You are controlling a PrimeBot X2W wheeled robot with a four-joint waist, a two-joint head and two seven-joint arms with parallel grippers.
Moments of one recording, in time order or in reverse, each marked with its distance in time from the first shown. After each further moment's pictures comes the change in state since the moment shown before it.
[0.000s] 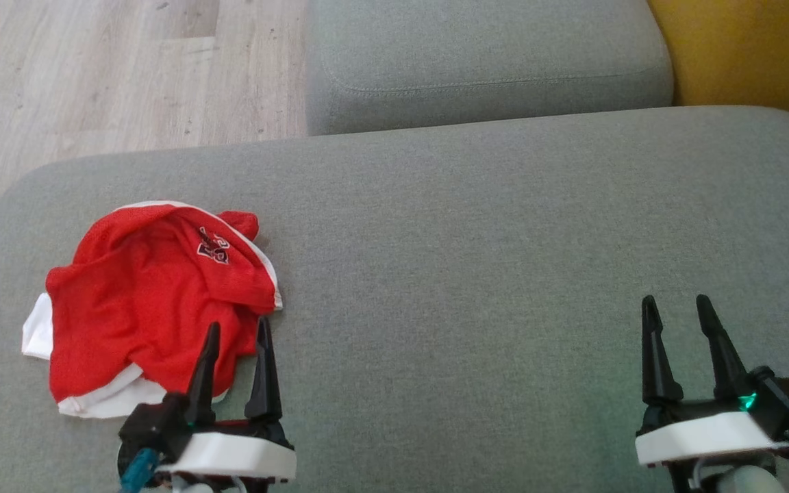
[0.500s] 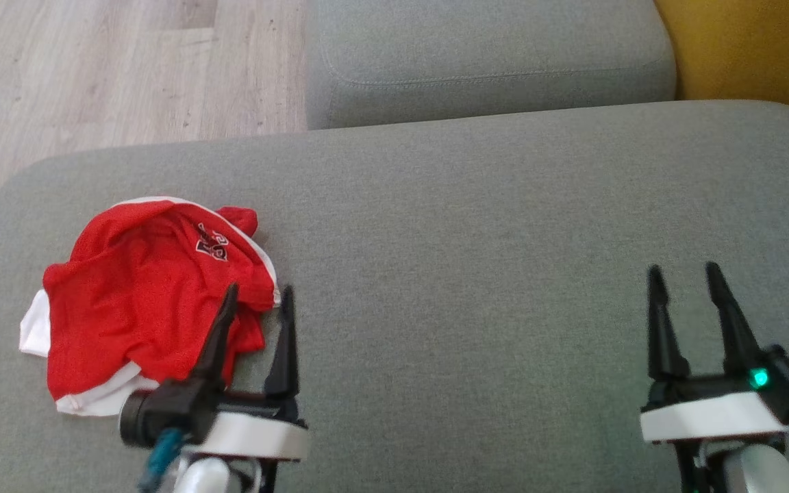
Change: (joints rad) left arm -0.064 0.016 -0.058 -0.060 0.190 0.057 0.000; right arm -0.041 0.000 0.002 -0.072 -0.079 0.000 0.000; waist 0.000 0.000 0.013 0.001
